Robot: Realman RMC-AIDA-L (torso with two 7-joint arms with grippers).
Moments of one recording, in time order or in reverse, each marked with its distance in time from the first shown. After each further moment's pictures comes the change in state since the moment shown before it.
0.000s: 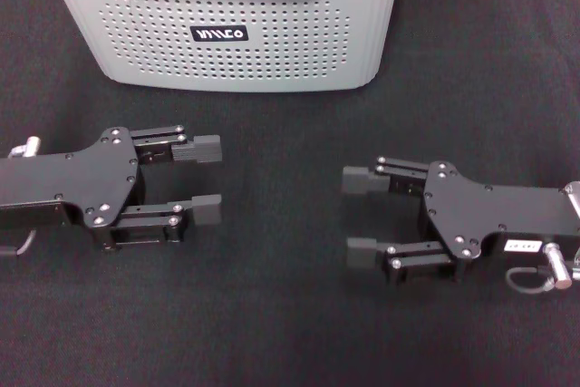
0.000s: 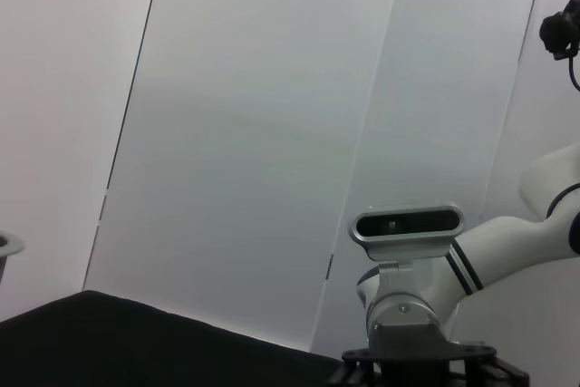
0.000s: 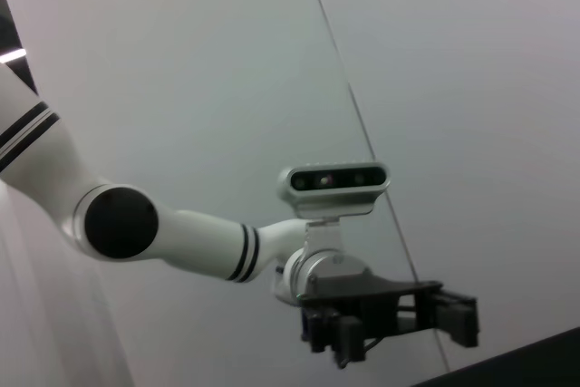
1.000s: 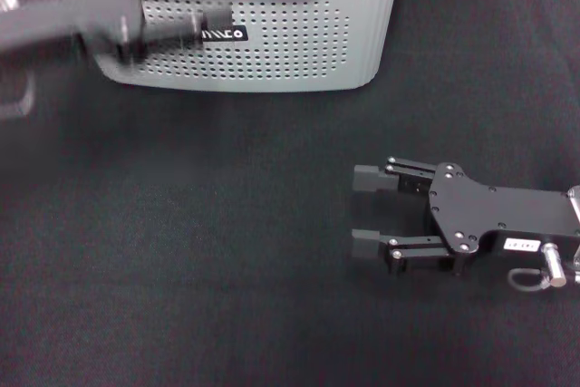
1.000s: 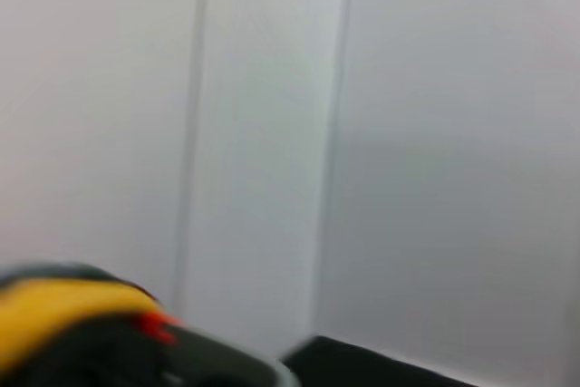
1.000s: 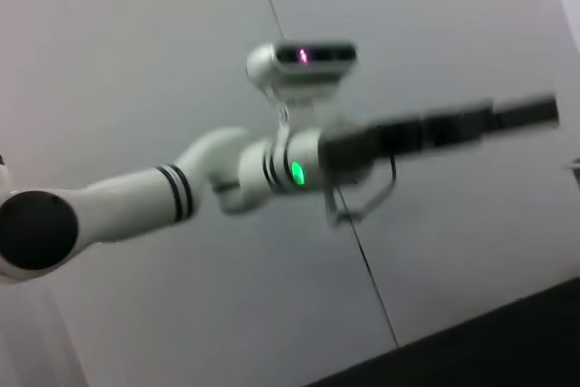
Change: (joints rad) left arm 0.028 -0.175 -0.129 0.635 0.006 -0.276 -0.432; right arm -0.007 0.002 0.018 0.044 -0.006 -0.043 -0.016
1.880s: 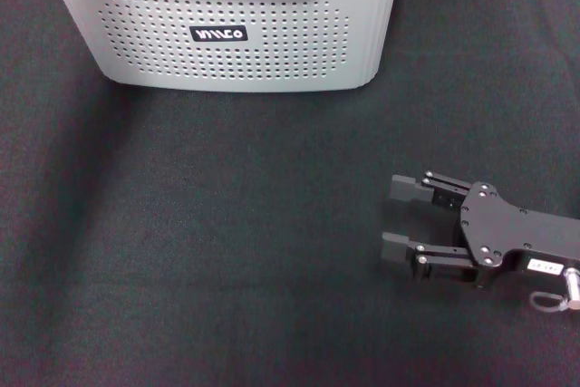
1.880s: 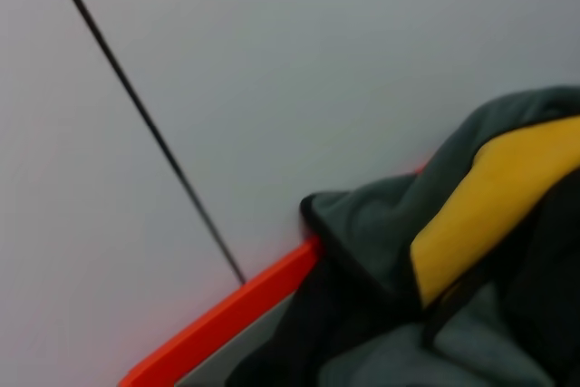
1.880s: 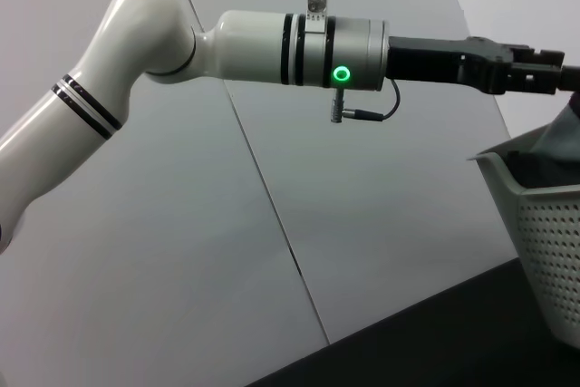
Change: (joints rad) left arm -0.088 -0.005 0.541 0.476 1.003 -0.773 -0.807; right arm -0.090 0.008 0.052 0.046 0.000 -0.016 -0.064
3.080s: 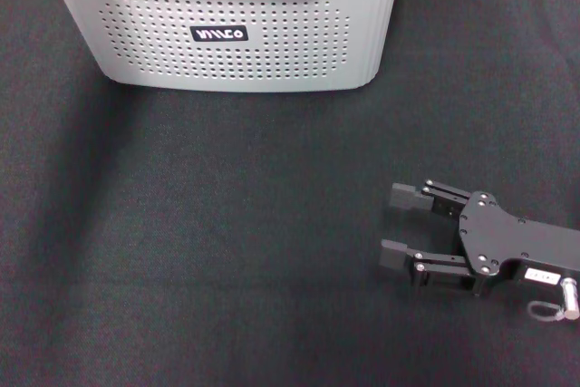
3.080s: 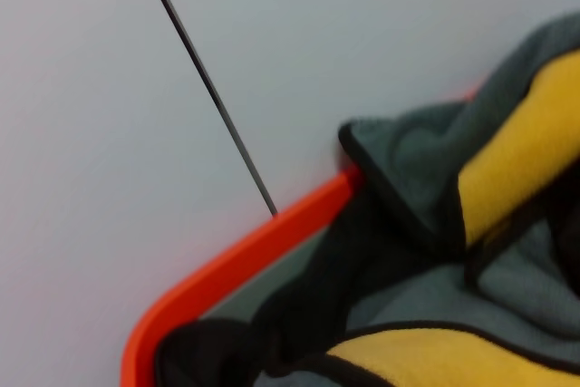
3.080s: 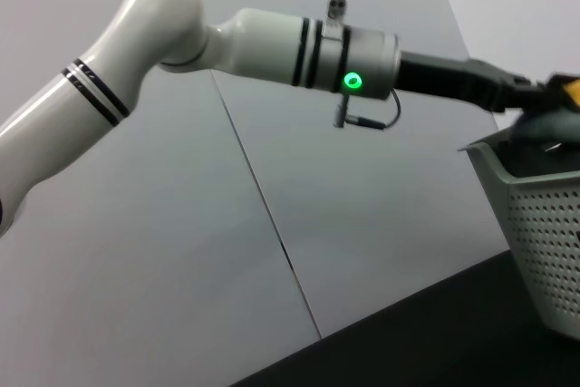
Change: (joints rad) left arm -0.060 0.000 -0.029 -0.093 0.114 0.012 -0.080; right arm -0.015 0.011 0.000 0.013 0.000 -0.010 -0.017
